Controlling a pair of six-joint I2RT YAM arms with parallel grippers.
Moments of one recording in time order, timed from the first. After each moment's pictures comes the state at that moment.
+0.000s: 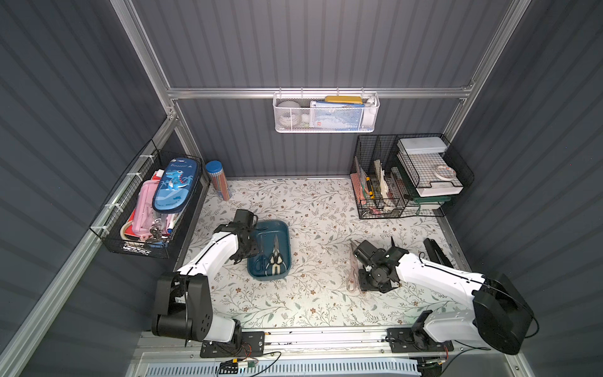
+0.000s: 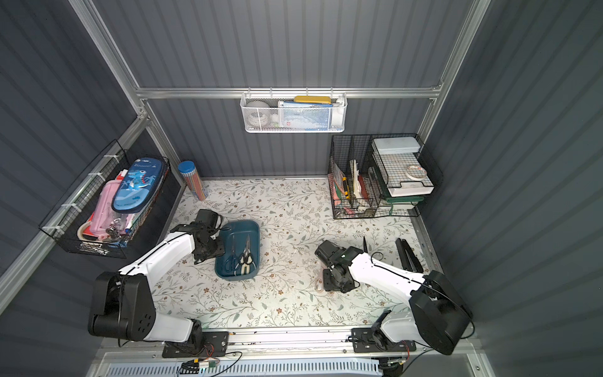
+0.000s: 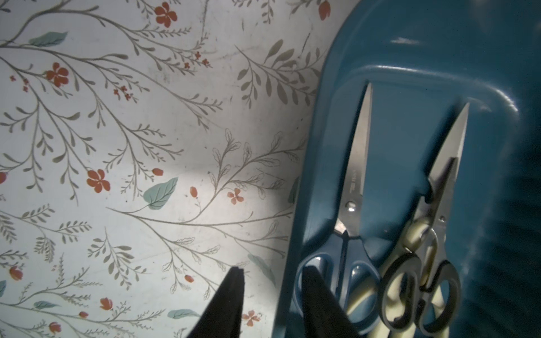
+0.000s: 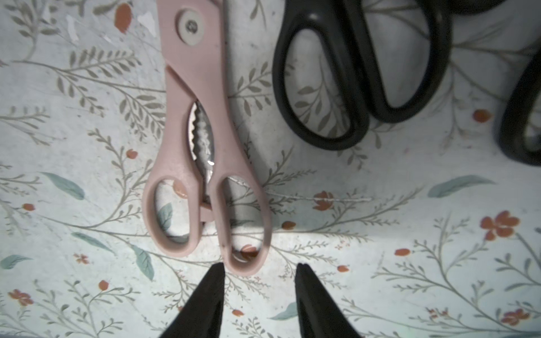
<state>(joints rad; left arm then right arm) -0.16 1.45 0.94 -0.76 -0.12 -0.33 0.71 1.36 0.74 -0.84 0.03 0.72</state>
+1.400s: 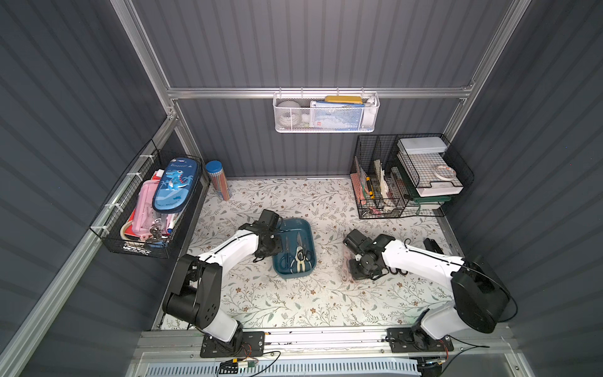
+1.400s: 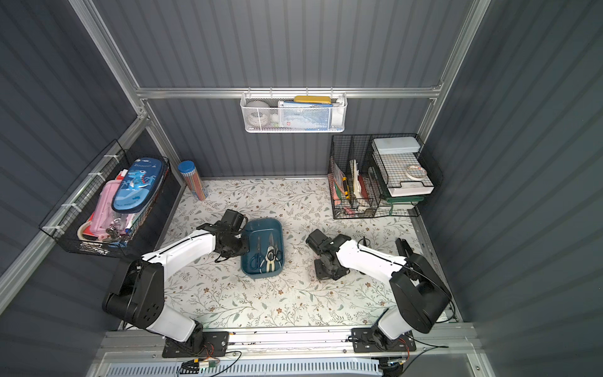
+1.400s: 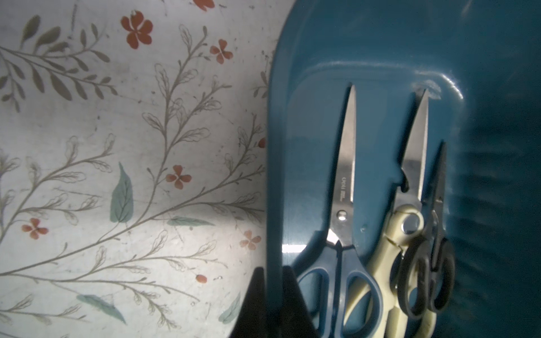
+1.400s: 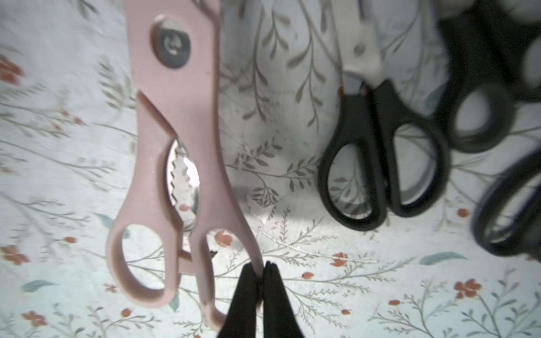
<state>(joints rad) -0.40 1.56 0.97 -0.62 0.00 -0.48 0.70 1.49 0.96 -0.86 0.06 0.57</state>
